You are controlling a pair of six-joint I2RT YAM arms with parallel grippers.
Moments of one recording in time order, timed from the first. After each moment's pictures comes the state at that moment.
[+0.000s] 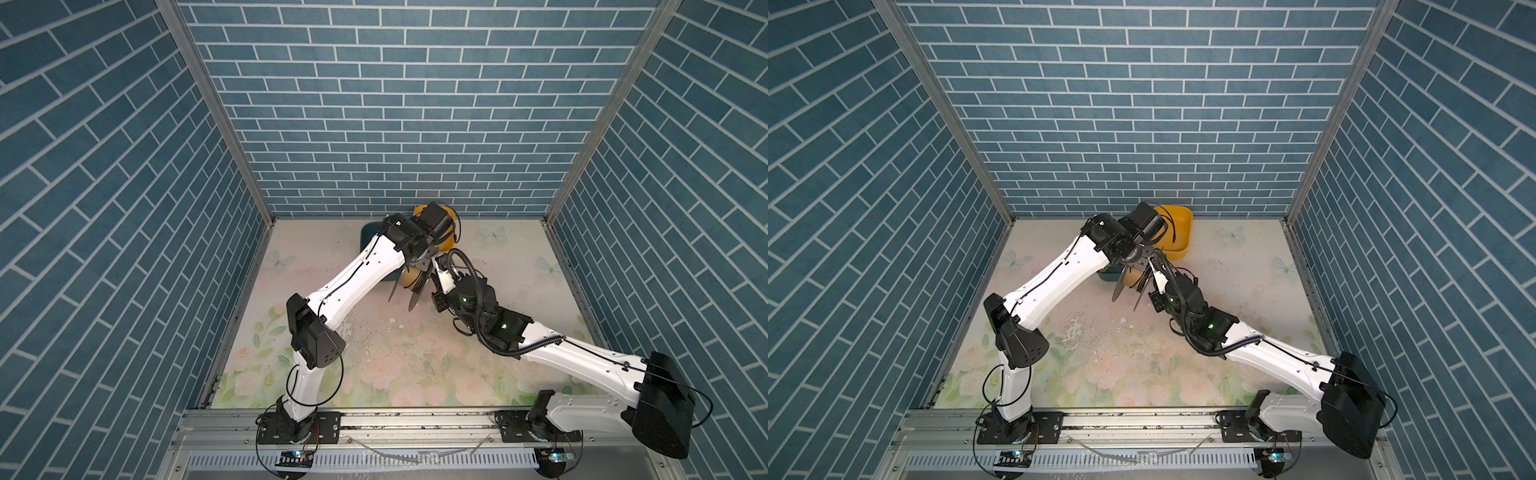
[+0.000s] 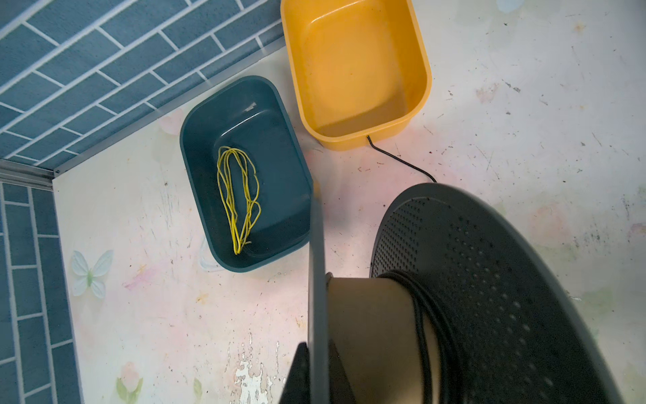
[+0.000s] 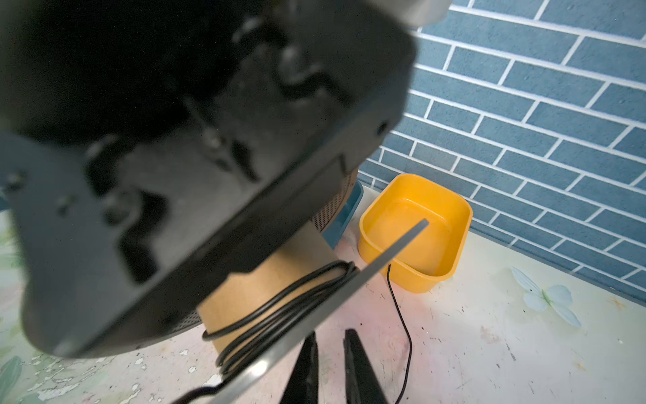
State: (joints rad) left arm -0.82 2.01 2.24 -1.34 -0.39 -0.32; right arm 0.94 1.21 0.82 0.11 0.38 0.01
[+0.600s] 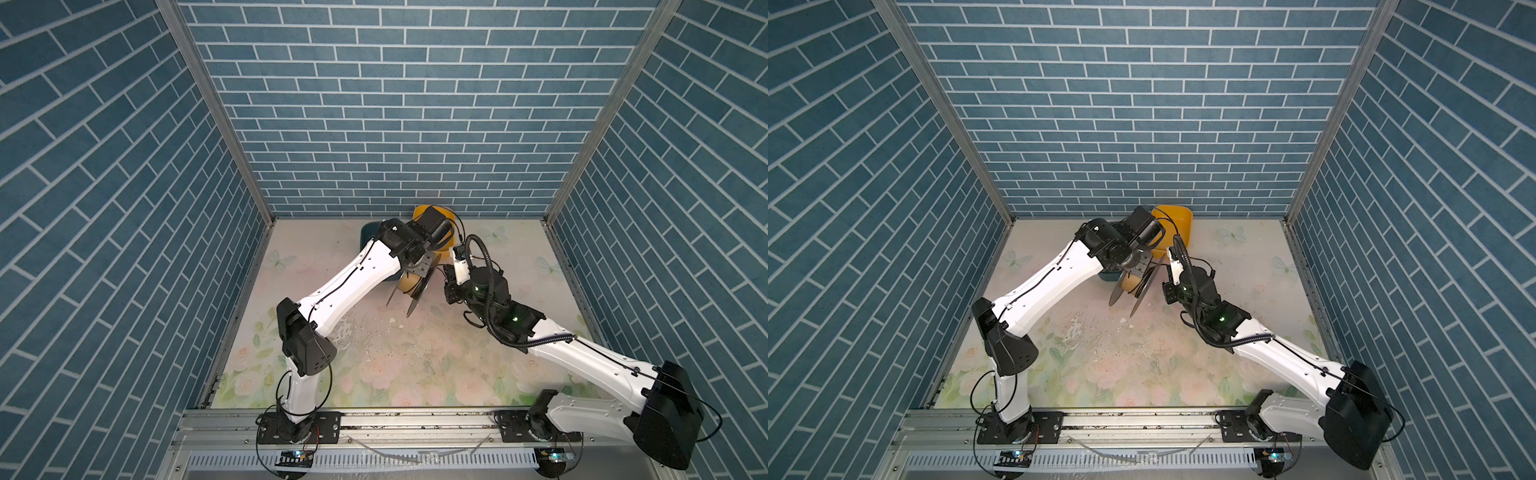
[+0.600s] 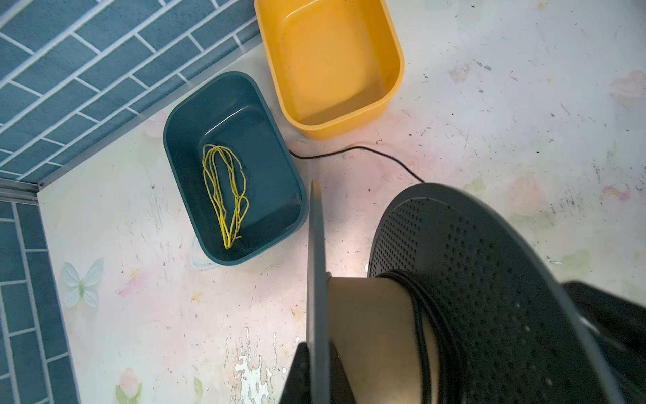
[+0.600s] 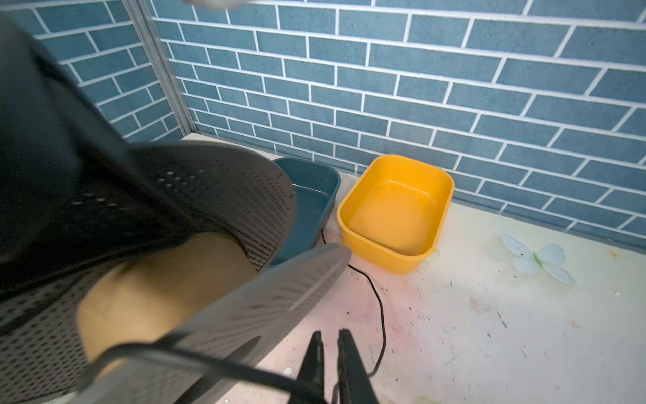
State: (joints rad) left arm -0.84 1.91 2.12 -1.30 -0.35 -0.27; right arm 0.81 1.19 0.83 0.04 0.32 0.13
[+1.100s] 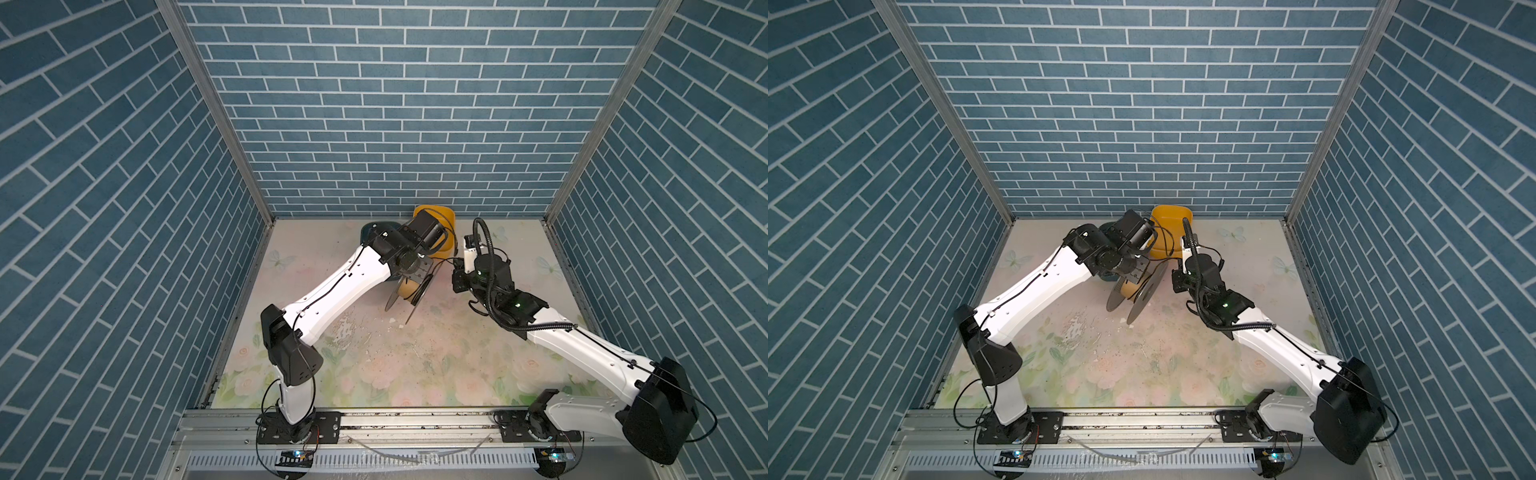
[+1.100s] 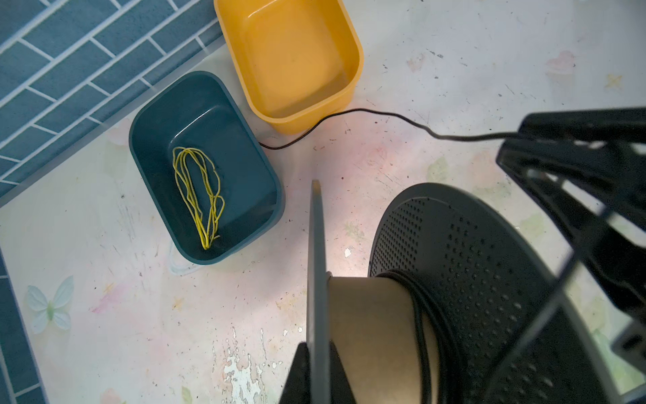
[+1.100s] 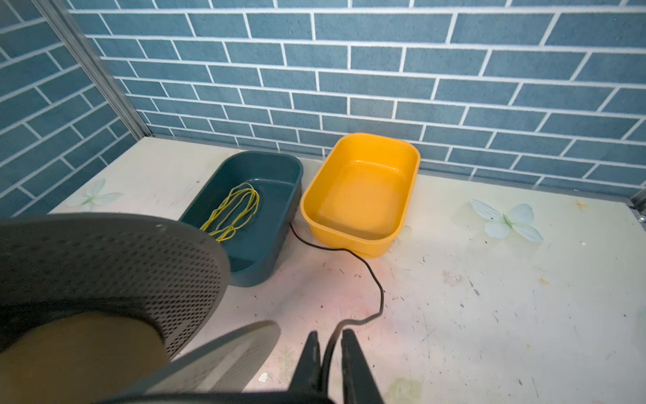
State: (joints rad) left arm -0.84 1.81 2.00 -1.23 -0.24 -0.20; right arm 0.70 1.24 0.90 -0.08 0.29 0.21
